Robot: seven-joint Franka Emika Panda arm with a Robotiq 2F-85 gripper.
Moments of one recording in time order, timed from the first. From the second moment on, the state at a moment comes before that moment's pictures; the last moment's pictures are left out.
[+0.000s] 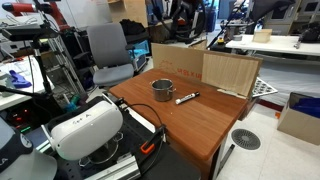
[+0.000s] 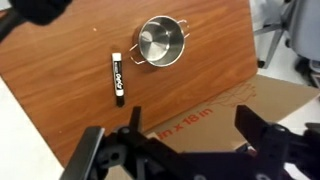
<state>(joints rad) -0.04 0.08 -0.18 -2.09 0.41 2.10 -0.15</state>
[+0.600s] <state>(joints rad) -0.07 0.35 -0.17 -1.93 0.40 2.14 -0.01</state>
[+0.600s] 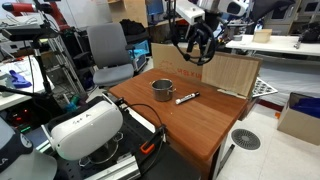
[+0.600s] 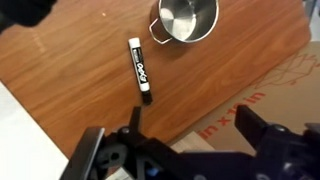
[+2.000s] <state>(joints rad) -0.03 0.77 -0.15 -1.64 0.10 2.17 0.32</state>
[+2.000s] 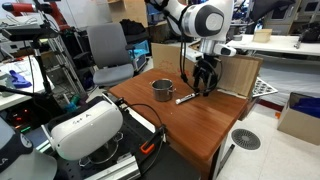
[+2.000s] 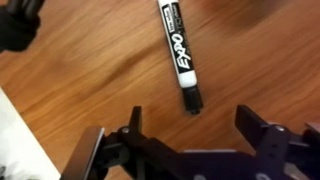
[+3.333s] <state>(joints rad) 0.01 0.81 -0.16 -1.61 -0.06 2.13 0.32</state>
